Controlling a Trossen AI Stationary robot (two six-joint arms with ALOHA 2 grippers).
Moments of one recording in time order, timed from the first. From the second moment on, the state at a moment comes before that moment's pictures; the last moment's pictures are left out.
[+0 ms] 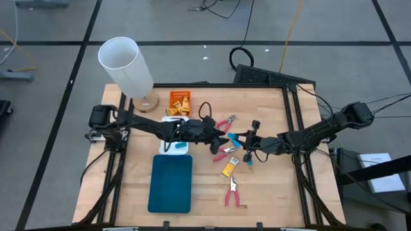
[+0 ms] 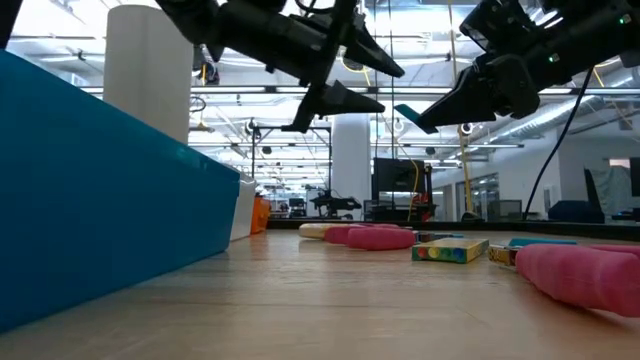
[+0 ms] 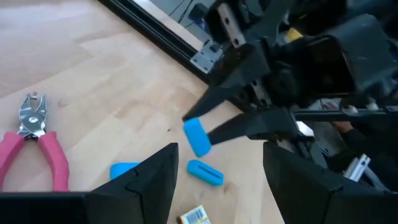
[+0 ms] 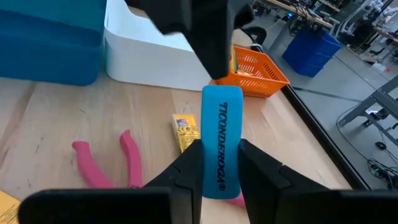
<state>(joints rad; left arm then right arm) -0.03 1.78 1.09 0.37 -0.09 -0.63 0.28 1.19 0.45 0.31 0.63 -0.09</state>
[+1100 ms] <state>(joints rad) 0.00 1.85 1.11 0.43 -0.13 -0.72 0.28 1.19 0.45 0.32 0.63 -0.10</state>
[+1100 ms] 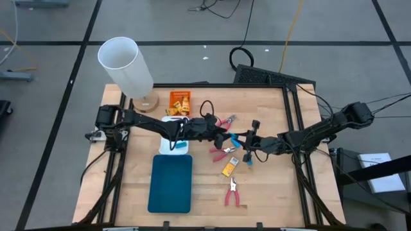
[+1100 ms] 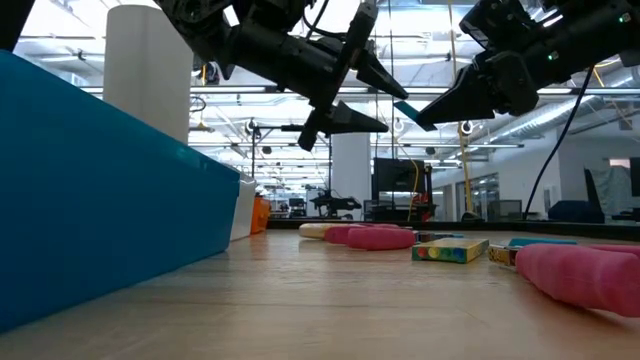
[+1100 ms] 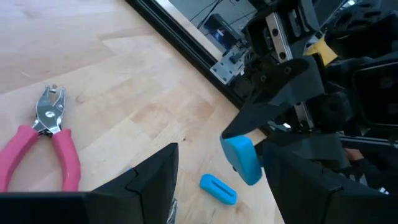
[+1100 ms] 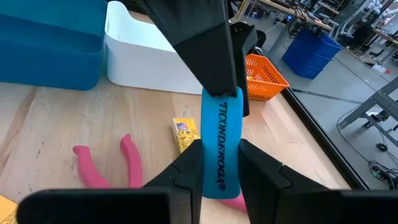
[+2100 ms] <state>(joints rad) -0.01 1.85 1.12 0.46 -0.09 -0.70 0.28 1.19 0.45 0.35 0.63 -0.12</state>
